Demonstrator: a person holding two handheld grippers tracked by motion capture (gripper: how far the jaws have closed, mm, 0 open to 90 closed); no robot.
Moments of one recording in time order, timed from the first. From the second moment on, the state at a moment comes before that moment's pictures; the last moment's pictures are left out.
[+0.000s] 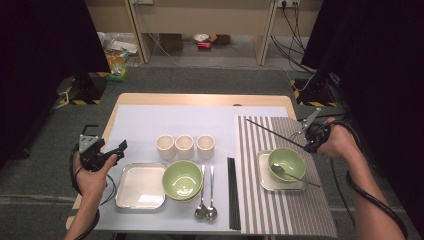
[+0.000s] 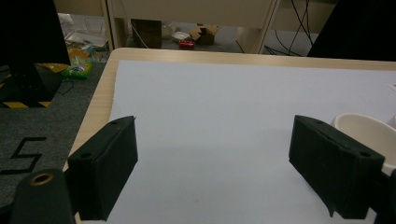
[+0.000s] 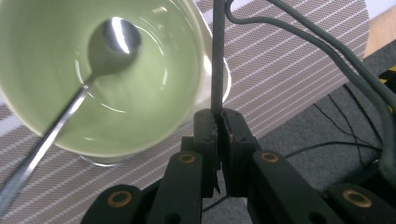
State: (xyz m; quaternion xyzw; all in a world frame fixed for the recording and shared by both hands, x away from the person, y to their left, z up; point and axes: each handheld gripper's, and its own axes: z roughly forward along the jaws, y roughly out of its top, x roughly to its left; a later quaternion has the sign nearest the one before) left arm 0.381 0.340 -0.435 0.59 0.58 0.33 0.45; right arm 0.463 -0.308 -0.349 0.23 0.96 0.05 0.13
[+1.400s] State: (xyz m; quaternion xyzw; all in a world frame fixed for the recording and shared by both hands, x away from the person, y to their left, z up) left arm 0.369 0.349 -0.441 0.59 0.59 0.34 0.43; right arm 0.501 -0.321 -0.385 0.01 0.99 0.00 0.11
